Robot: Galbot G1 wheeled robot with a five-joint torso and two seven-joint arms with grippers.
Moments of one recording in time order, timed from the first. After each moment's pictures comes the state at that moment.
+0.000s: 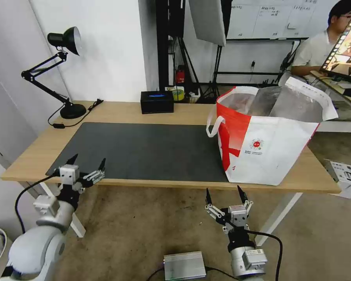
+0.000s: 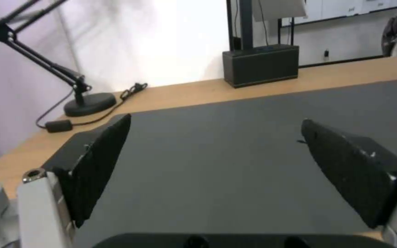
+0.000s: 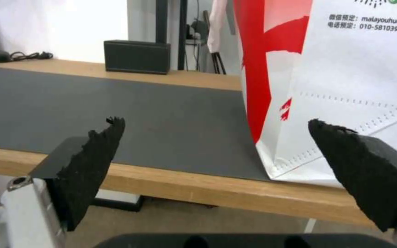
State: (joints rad) left arm 1.53 -1.20 -0.78 -2.12 -0.28 0.09 0.09; right arm -1.72 1.39 0.26 2.19 -0.10 0.07 0.25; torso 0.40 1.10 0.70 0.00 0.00
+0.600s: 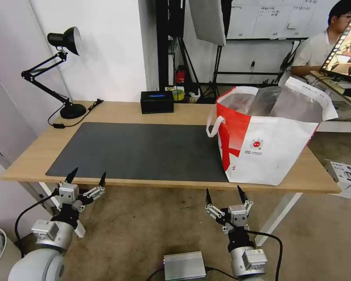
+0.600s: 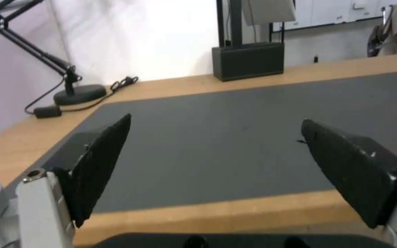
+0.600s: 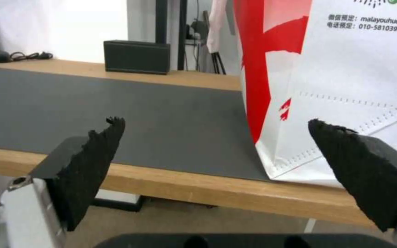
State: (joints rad) left arm 1.61 -1.29 -0.79 -2.09 -0.26 -0.04 0.16; right arm -1.72 1.39 0.26 2.19 -0.10 0.07 0.25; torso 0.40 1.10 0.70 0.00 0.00
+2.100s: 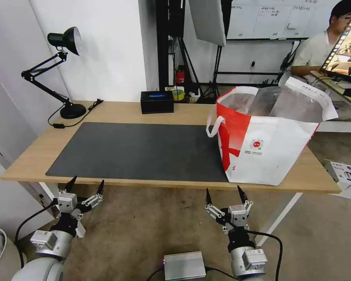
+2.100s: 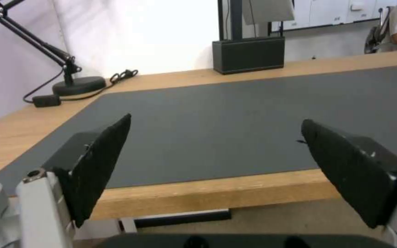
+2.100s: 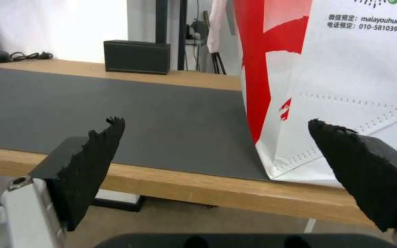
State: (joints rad) left arm 1.62 -1.31 -0.81 -2.03 -0.27 -0.11 0.21; right arm -1.72 1.39 0.26 2.19 -0.10 0.07 0.25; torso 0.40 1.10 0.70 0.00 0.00
